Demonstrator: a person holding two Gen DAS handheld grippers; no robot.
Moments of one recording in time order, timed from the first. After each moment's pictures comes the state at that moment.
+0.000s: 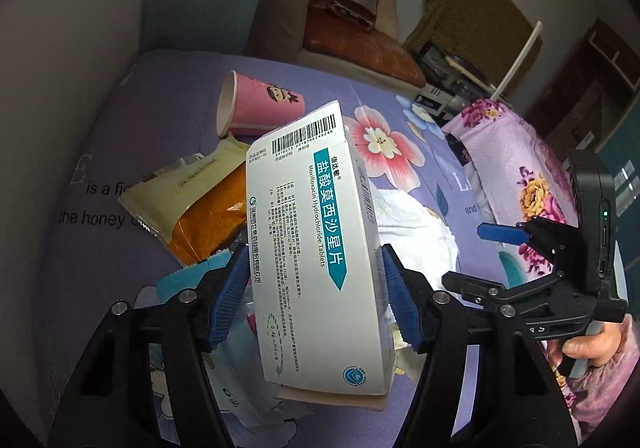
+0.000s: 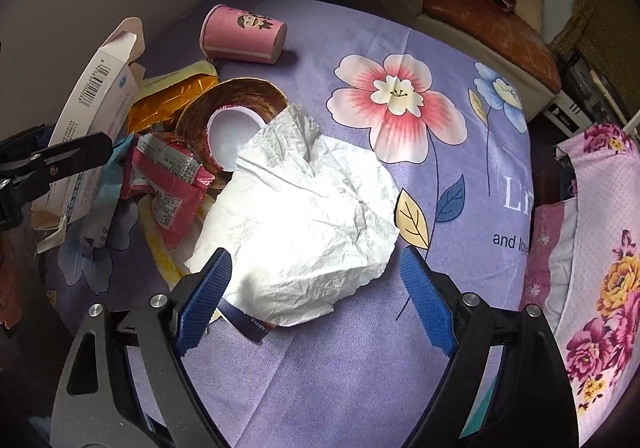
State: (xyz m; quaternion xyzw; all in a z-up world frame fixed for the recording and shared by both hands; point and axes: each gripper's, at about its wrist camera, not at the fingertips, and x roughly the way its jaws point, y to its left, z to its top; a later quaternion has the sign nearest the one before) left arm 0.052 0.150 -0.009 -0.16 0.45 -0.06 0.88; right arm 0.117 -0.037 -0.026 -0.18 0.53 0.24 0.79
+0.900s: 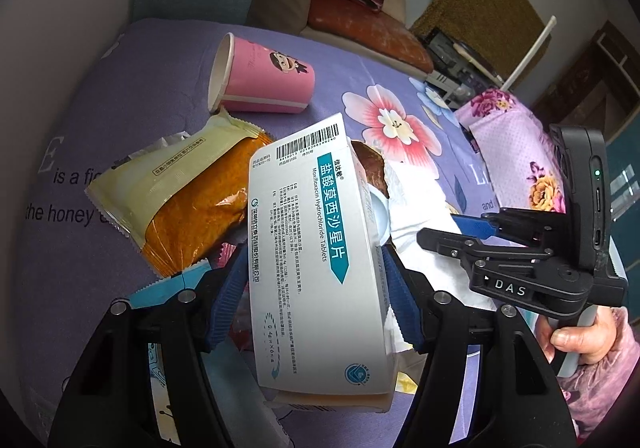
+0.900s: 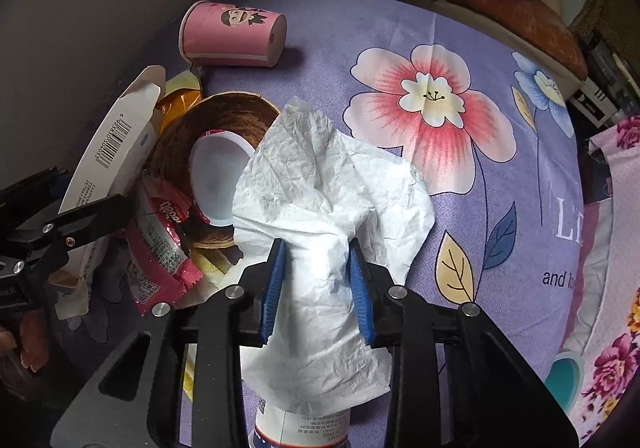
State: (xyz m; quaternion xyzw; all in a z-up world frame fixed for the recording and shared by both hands) left arm 0.073 0.151 -0.039 -0.17 0.47 -0.07 0.86; right arm 0.162 -0.017 -0.058 -0.13 0.55 0.25 0.78
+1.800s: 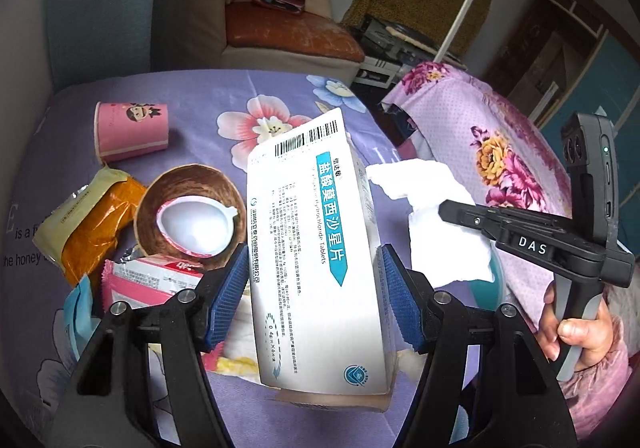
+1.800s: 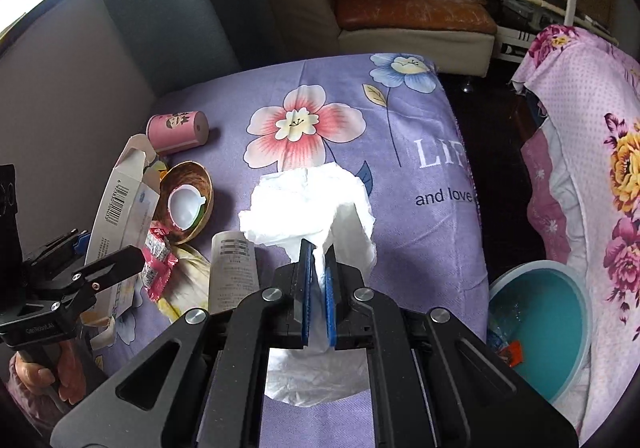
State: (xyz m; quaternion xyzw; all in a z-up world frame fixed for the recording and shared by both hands) left arm 0.062 0.030 0.016 -0.09 0.45 -0.16 0.87; right arm 0.109 -0.172 0.010 0.04 0.49 0.16 0.85
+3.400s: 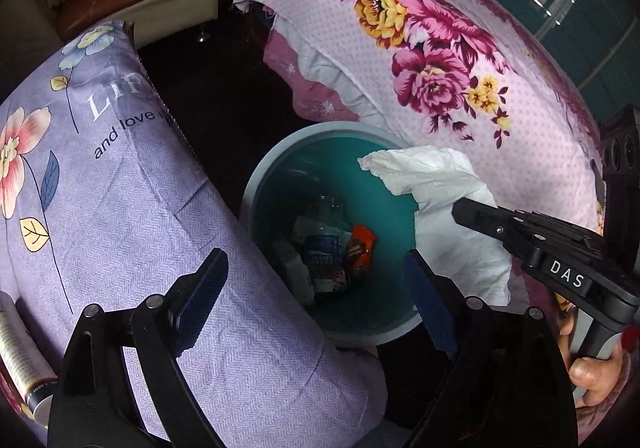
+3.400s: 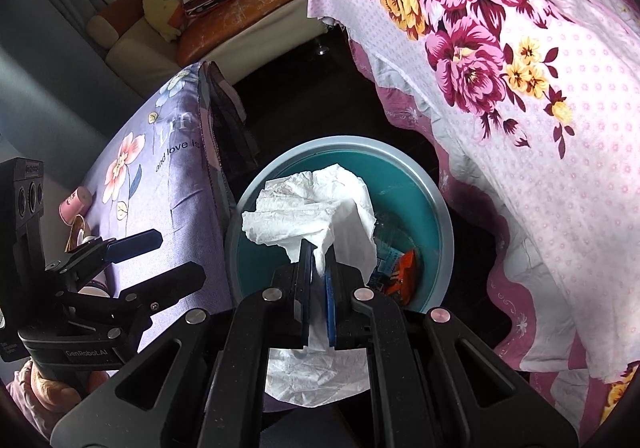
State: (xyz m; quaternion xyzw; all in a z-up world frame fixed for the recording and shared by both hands) left arm 0.086 -0.275 -0.062 0.06 0.55 -0.28 0.79; right arm 0.017 -0.444 -0.061 0.22 0.50 0.00 0.84
